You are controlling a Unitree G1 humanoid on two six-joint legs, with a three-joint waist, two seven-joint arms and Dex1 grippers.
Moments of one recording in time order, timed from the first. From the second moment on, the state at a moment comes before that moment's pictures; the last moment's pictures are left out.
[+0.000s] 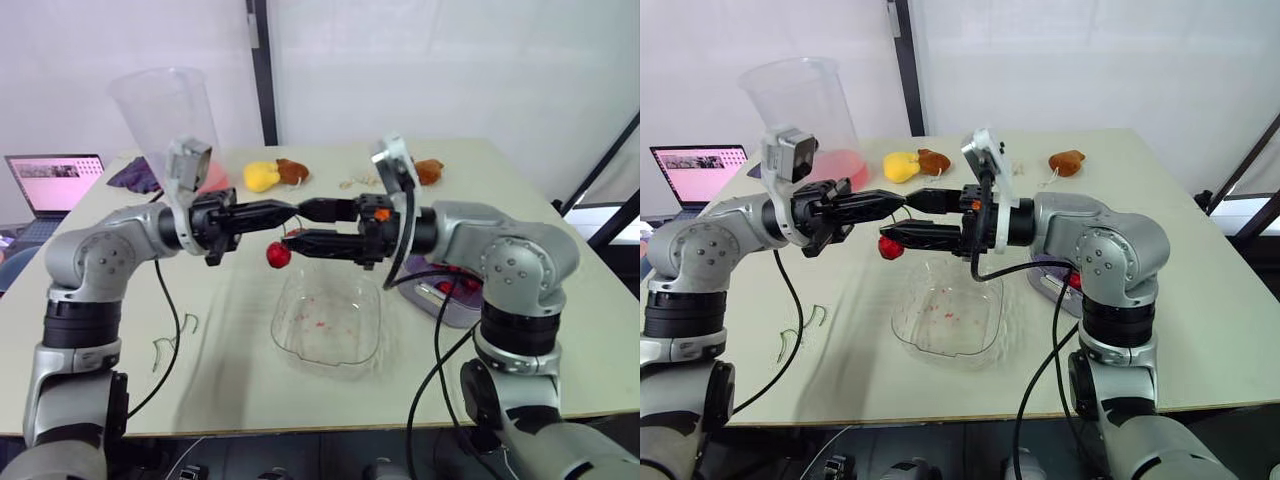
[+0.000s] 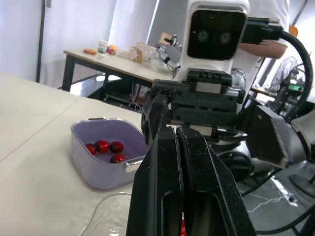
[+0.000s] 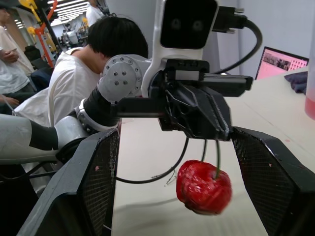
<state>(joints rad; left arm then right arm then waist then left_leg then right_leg) -0.85 0.64 0.14 0.03 -0.95 0.92 -1.16 -0.95 -0.28 -0.13 -0.33 0.70 1.25 0.87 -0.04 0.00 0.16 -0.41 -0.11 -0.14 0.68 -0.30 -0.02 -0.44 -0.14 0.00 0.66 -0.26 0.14</state>
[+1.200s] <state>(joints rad) -0.85 0.63 0.15 0.00 -0.96 0.92 -1.14 -0.89 -0.38 -0.01 -0.29 0.79 1.06 0.77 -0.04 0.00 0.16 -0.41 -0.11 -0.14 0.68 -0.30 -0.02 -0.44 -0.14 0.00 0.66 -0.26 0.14</state>
